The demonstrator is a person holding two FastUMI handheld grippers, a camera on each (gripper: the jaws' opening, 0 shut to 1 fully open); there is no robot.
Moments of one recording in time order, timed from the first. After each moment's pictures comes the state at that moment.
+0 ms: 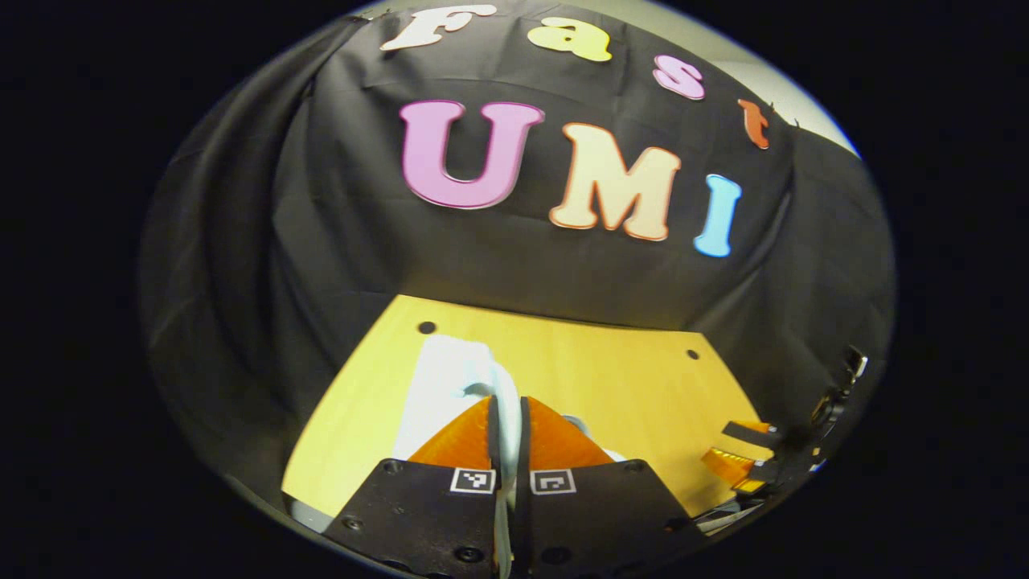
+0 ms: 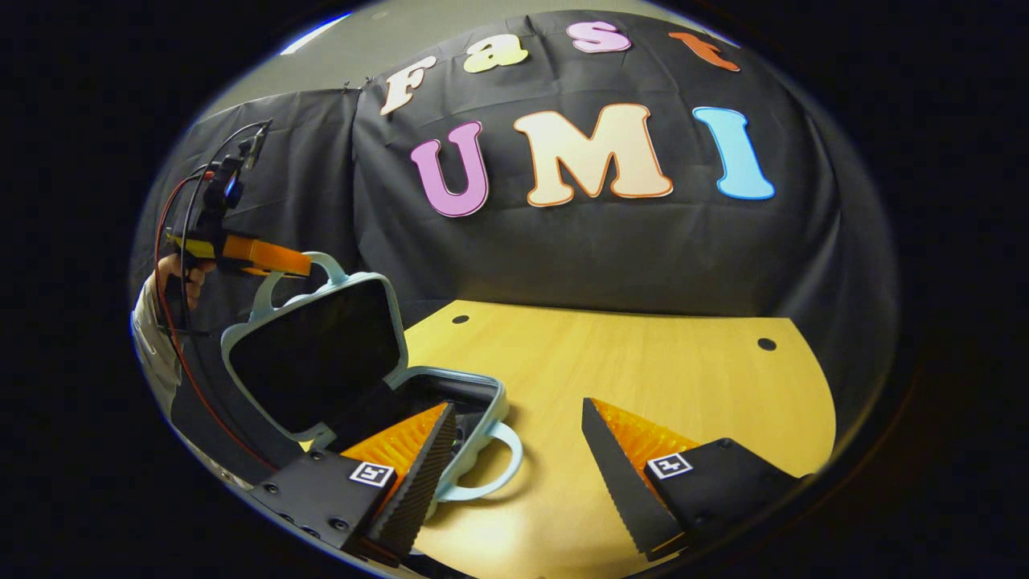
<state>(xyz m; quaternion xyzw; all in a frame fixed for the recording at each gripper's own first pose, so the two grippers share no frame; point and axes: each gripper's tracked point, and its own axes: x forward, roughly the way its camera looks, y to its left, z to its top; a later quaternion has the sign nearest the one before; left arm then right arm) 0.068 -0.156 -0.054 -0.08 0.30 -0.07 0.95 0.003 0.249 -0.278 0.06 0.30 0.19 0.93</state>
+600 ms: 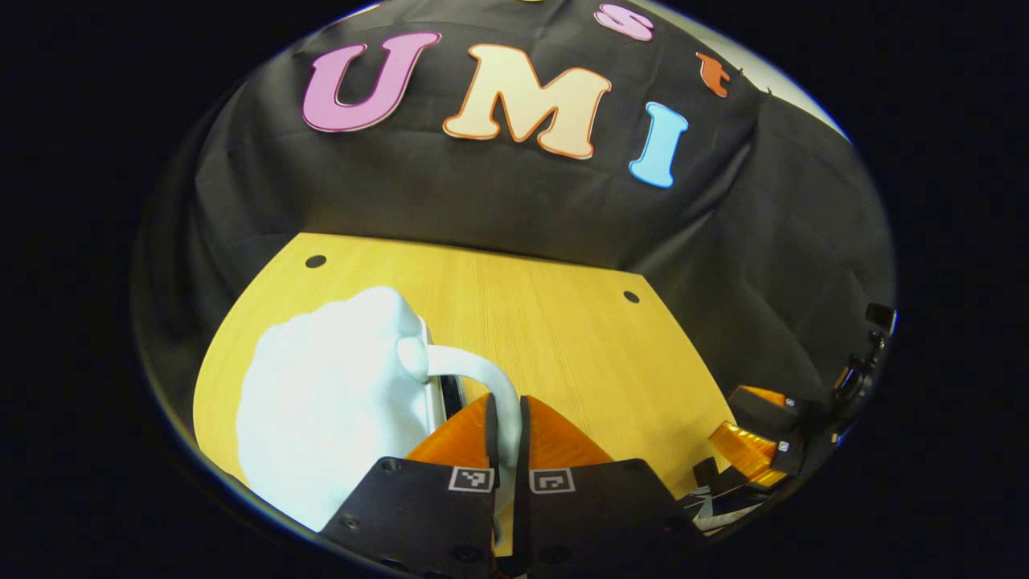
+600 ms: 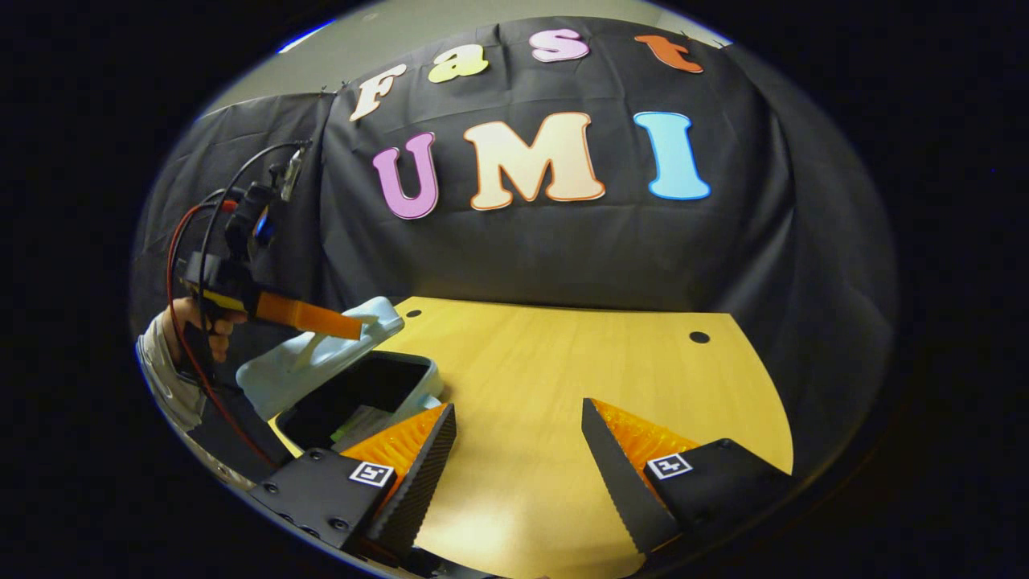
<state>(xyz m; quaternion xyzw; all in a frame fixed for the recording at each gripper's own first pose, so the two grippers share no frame) 0.051 -0.320 -0.170 -0.09 0.38 -0.14 0.91 -0.026 0.129 -0.270 0.04 0.31 0.12 0.94</state>
